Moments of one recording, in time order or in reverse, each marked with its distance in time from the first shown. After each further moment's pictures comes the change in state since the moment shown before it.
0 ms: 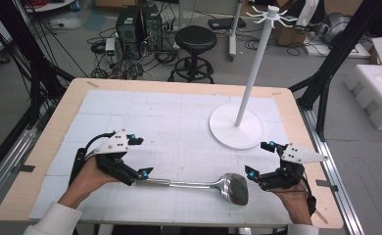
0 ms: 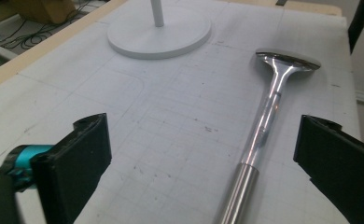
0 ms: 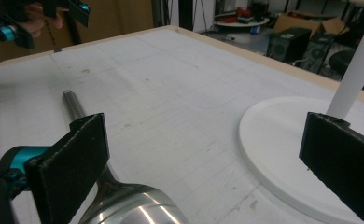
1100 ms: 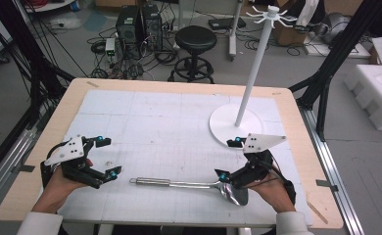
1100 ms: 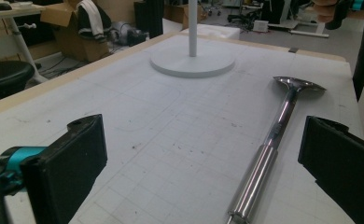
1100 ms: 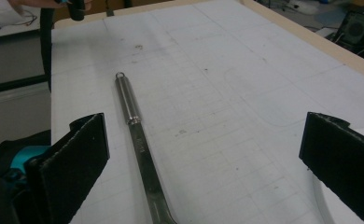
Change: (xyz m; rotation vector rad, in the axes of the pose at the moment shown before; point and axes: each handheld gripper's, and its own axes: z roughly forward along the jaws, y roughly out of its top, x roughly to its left) left arm 0.020 -0.056 -0.054 -0.202 0.089 -0.070; right arm 0.040 0.051 0.062 0.185 0.207 -0.132
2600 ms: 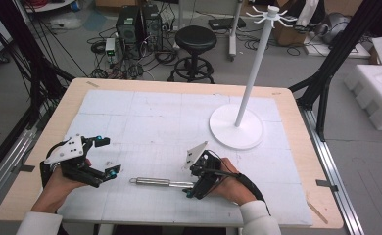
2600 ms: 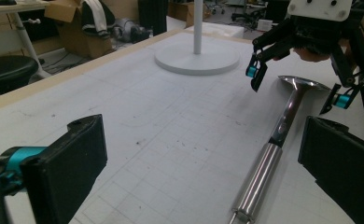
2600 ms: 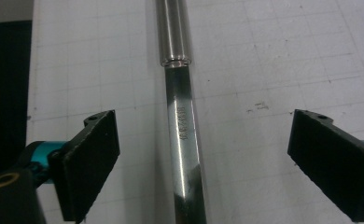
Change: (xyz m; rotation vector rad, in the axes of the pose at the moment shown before) left arm 0.003 -0.001 -0.001 0.010 0.011 -0.008; right arm 0.030 0.002 0.123 0.475 0.181 -0.204
